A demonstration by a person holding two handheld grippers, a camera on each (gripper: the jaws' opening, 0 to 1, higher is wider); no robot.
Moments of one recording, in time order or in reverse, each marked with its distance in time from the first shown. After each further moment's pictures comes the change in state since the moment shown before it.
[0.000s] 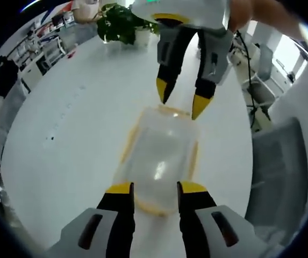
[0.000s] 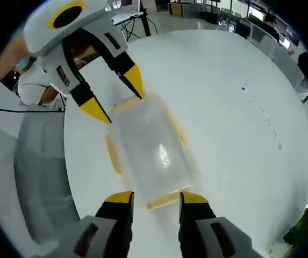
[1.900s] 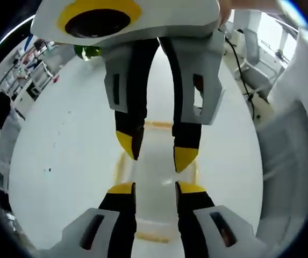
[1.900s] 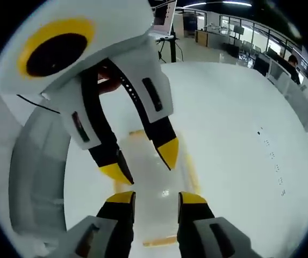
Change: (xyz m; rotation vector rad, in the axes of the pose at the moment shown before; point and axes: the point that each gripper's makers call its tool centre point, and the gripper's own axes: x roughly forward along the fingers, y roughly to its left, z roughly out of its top) left arm 0.031 -0.013 0.025 0.173 -0.040 0.003; right arm 0.021 0.010 0.042 -0.232 -0.171 0.027
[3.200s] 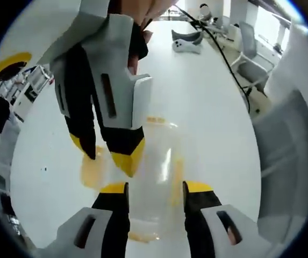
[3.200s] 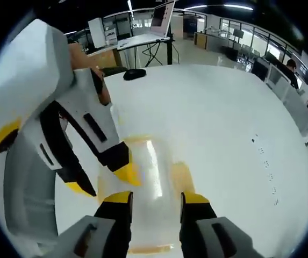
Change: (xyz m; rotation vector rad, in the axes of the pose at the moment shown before) left arm 0.005 -0.027 -0.009 0.040 0.015 0.015; right arm 0.005 -0.026 0.016 -0.026 -0.008 -0.036
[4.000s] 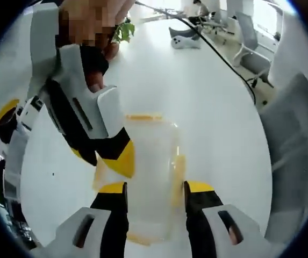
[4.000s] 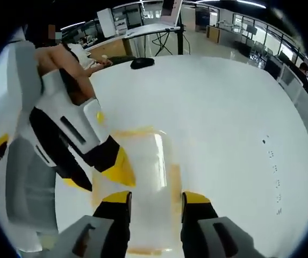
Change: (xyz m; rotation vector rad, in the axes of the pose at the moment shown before) left arm 0.008 0.002 -0.002 0.084 0.000 0.084; right arm 0.014 -0.008 -0.007 -0.058 0.094 0.090
